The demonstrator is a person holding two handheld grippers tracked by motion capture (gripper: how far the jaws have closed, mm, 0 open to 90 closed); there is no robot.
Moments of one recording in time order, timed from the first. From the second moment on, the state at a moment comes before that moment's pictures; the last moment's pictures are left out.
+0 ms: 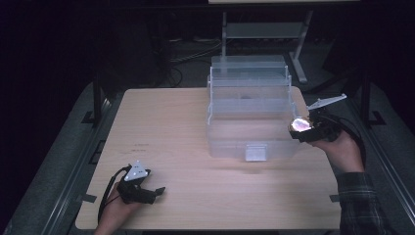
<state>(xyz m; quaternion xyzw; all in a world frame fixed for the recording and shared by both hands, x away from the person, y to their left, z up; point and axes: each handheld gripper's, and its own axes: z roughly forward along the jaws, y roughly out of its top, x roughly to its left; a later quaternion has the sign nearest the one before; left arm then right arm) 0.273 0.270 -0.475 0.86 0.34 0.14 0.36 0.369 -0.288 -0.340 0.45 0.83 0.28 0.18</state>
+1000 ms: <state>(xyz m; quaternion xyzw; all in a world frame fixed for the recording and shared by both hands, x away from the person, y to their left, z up) 0.273 0.270 -0.475 0.86 0.34 0.14 0.36 0.396 -0.271 -0.352 0.45 0.84 0.26 0.16</state>
